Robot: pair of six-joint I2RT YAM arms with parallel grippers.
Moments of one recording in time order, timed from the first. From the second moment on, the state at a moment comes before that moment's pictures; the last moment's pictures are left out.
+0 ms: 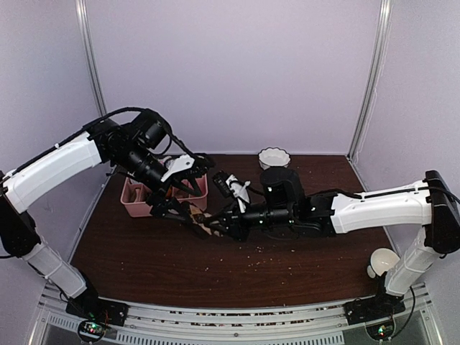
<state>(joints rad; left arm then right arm) -0.73 1.50 1.55 -1.09 0.65 0.78 1.08 1.59 1.05 0.21 -0.29 0.26</state>
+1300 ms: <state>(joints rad) -0.69 1.60 1.55 -1.16 0.74 0.76 1.02 1.63 0.98 0.49 -0.48 0.50</state>
